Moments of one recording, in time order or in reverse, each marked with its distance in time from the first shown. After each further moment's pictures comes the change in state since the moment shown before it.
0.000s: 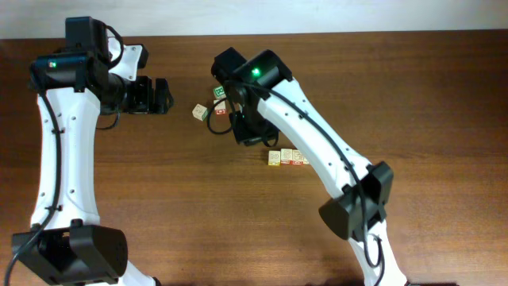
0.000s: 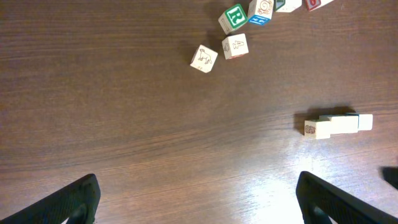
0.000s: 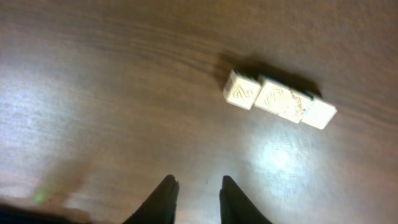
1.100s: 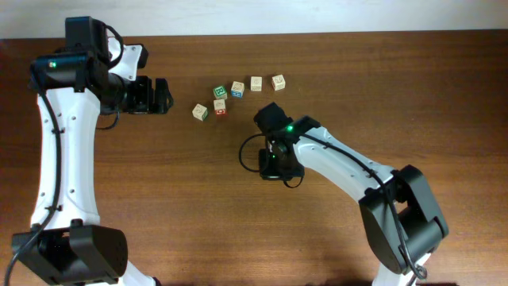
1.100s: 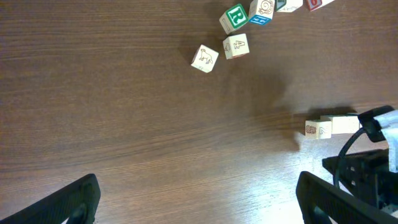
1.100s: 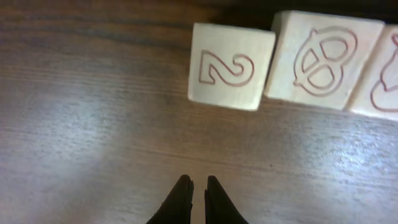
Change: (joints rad) left arm 0.000 0.000 0.000 0.000 -0.003 0.000; right arm -0.096 -0.346 -1.086 0.835 -0.155 0.173
